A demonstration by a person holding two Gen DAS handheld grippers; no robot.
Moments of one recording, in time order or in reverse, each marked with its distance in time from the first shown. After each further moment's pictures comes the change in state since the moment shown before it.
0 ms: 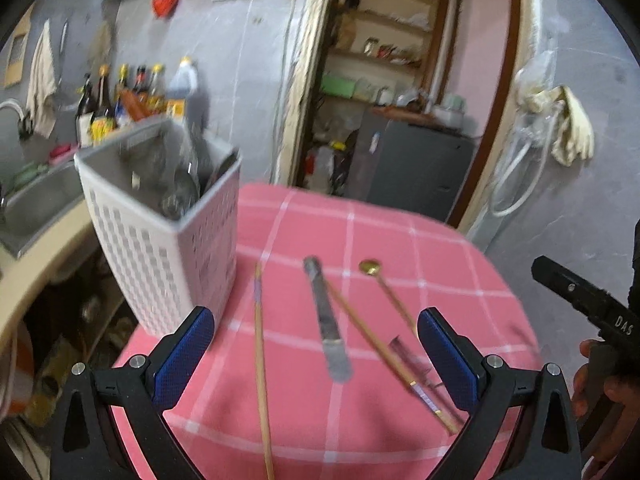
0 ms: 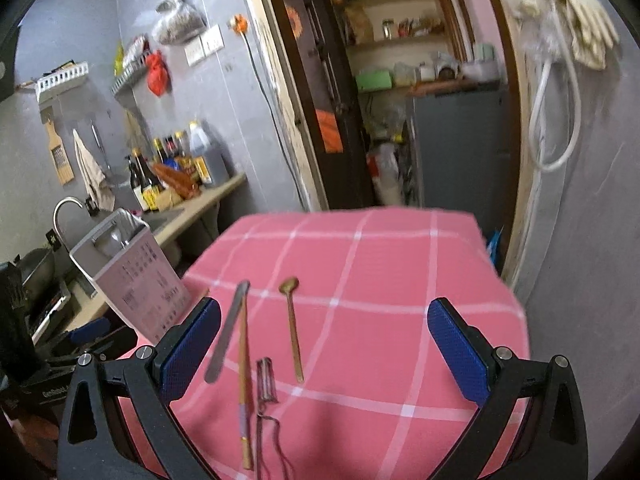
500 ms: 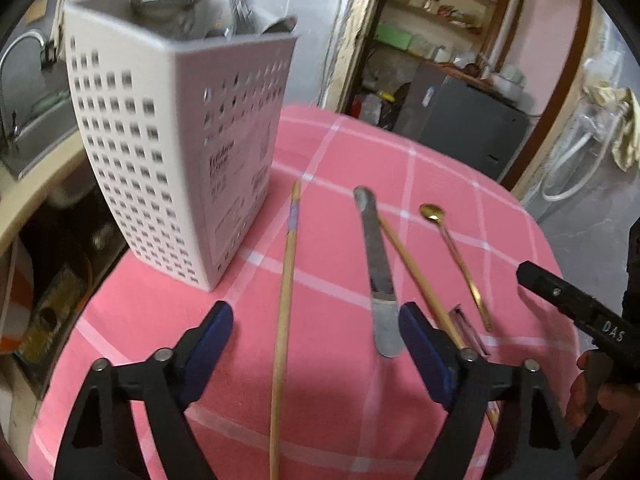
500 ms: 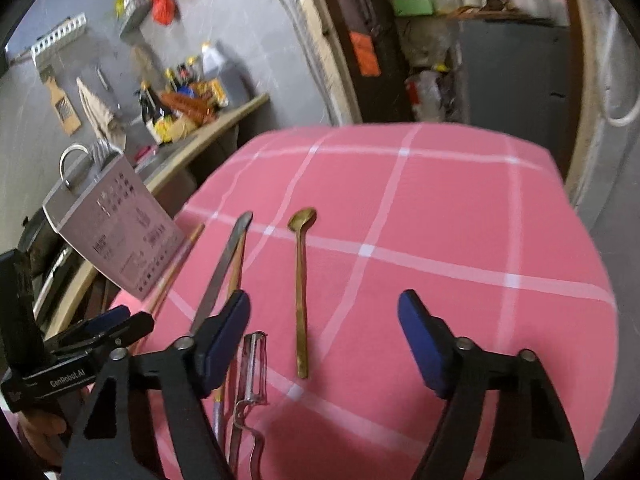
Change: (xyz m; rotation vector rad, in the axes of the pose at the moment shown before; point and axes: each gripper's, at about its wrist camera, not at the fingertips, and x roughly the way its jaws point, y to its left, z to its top) left arm 0.057 0.021 -0.026 -0.148 0.202 0.106; right arm 0.110 0.006 -0.025 -0.046 0.288 0.131
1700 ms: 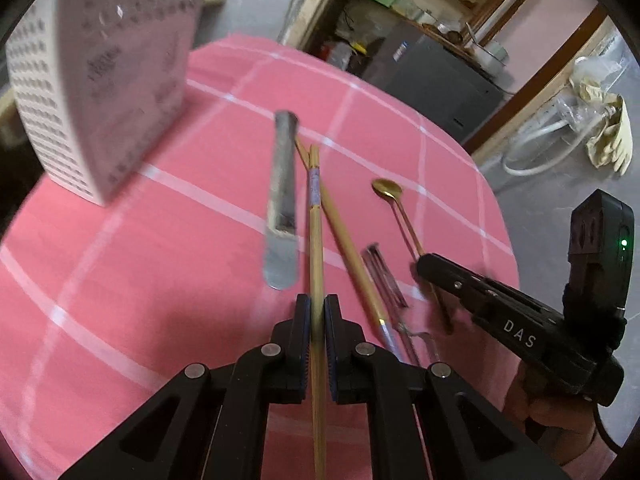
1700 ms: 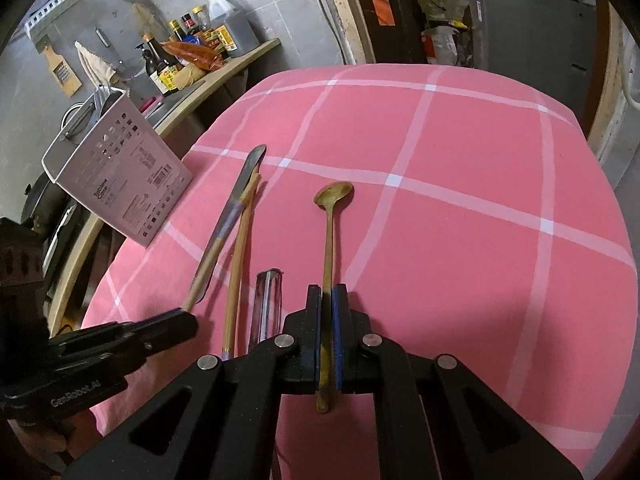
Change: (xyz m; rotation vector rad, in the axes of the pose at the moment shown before) left arm 0.021 -0.044 -0.015 -0.069 0.227 -0.206; right arm 0.007 0.002 -0.022 -0.021 0.190 0.036
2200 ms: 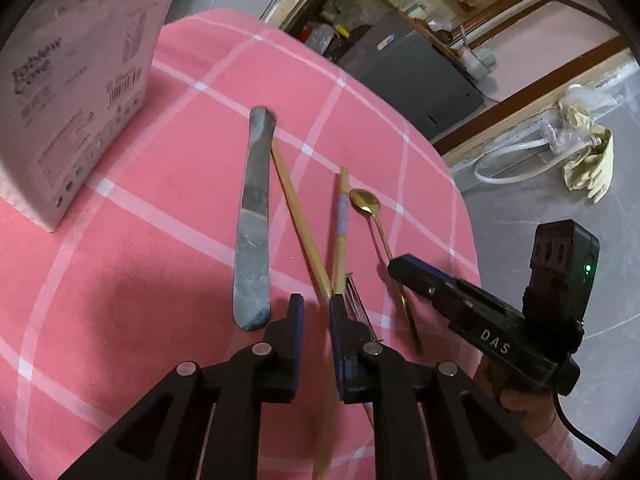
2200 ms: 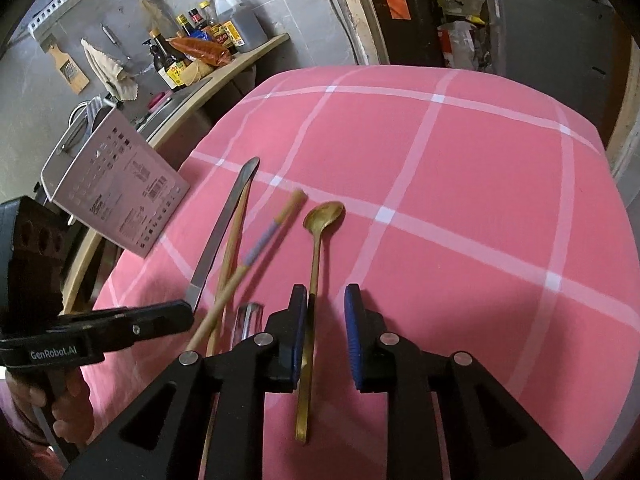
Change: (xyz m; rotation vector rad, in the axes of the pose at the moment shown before) left arm 0.021 0.013 0.031 -0.069 0.091 -0.166; right arm 0.017 -0.016 0.033 -0.026 0.035 0.062
